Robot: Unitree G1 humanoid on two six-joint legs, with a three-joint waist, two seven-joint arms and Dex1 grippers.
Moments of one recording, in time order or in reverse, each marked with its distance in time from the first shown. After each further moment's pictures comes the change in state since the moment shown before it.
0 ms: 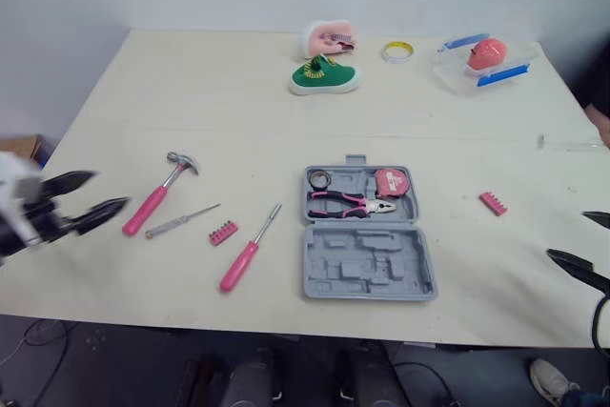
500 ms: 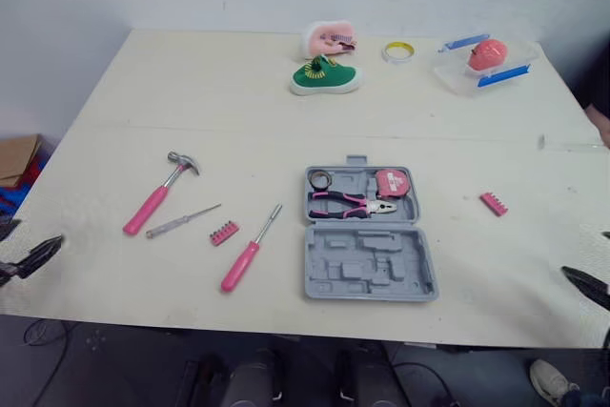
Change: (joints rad) left arm 0.007 -0.015 -0.004 0.333 0.045 -0.300 0.016; right arm 0.048 0.086 0.006 -0.058 0.086 -0.044 -0.004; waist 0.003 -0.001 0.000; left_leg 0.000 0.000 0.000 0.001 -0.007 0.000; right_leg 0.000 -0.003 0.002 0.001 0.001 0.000
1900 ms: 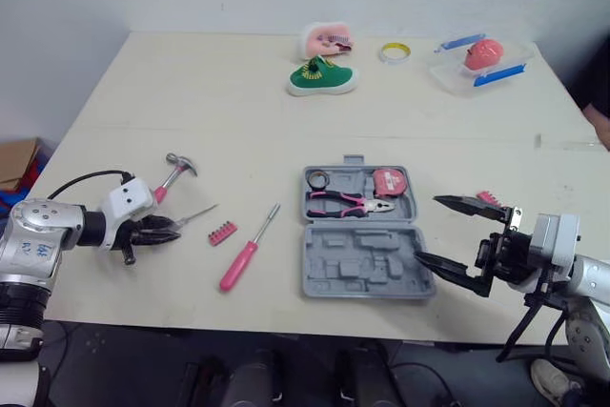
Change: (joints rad) left arm -0.295 -0.009 -0.589 -0.358 0.257 0.332 -0.146; right arm -0.170 0.194 0.378 -0.619 0.201 0.186 -0.005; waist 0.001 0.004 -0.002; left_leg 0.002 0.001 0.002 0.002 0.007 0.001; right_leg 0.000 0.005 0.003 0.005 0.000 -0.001
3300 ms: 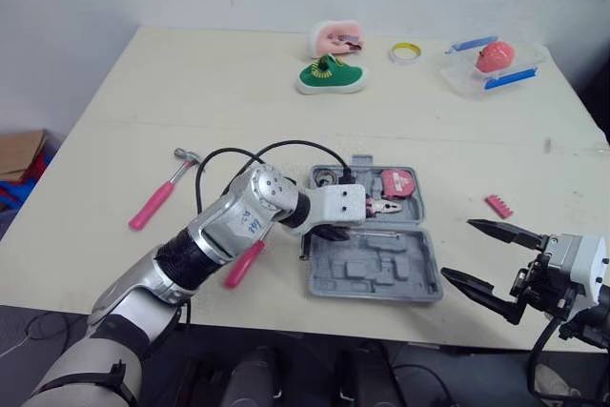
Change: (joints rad) left arm -0.502 -0.491 -0.682 -0.537 0.141 0.511 0.202; right arm 0.286 -0.044 -0.180 -0.159 -0.026 0.141 -0.117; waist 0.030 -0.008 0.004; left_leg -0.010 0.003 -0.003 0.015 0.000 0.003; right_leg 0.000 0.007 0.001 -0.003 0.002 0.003
